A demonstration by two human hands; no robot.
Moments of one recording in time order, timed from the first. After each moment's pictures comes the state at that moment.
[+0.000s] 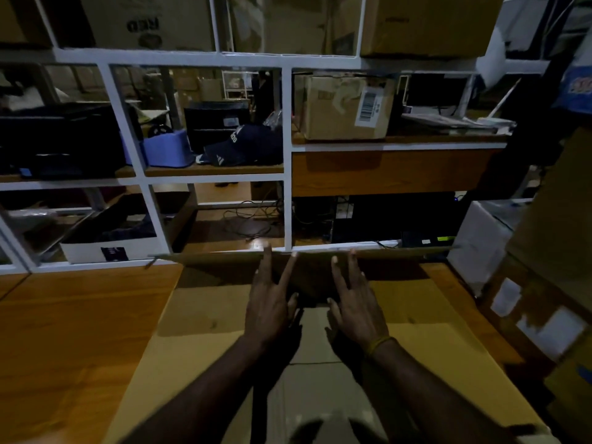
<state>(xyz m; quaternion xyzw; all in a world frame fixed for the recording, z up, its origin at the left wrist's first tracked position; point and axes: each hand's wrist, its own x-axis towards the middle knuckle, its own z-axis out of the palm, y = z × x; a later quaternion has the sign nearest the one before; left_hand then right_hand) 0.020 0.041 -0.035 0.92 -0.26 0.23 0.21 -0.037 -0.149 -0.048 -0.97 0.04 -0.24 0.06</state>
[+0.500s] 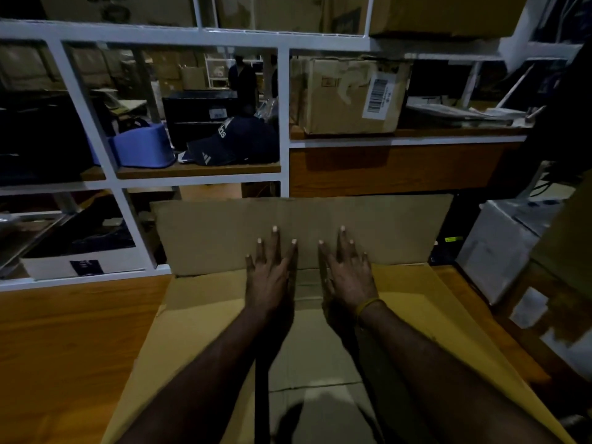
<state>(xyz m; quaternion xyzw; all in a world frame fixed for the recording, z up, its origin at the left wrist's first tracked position) 0.149 0.015 -0.040 0.95 -0.27 0.18 0.04 0.092 -0.172 -0.040 -0.99 0.08 -0.13 -0.04</state>
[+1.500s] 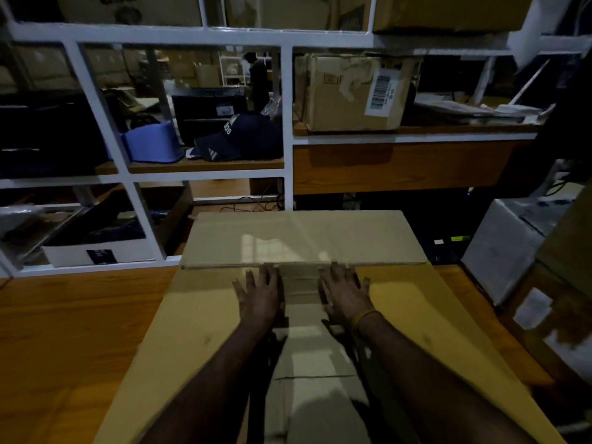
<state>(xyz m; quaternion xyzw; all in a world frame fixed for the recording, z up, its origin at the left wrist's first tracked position) 0.124 0.025 -0.072 0.99 -0.15 0.01 0.02 0.076 -0.175 -0.079 -1.00 0.06 0.03 0.01</state>
